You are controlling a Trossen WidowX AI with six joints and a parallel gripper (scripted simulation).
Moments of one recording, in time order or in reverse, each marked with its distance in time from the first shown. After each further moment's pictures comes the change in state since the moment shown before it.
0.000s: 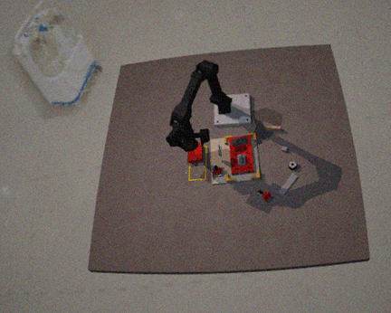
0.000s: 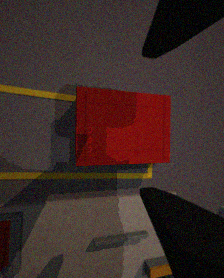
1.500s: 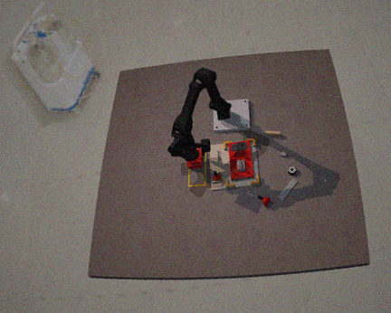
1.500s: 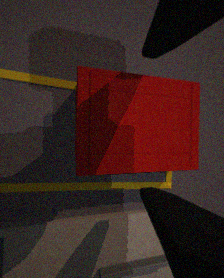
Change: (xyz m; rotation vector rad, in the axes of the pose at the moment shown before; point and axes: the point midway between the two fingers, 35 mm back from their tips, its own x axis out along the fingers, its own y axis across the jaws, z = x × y) arm 0.038 0.001 -0.002 -0.003 0.001 0.001
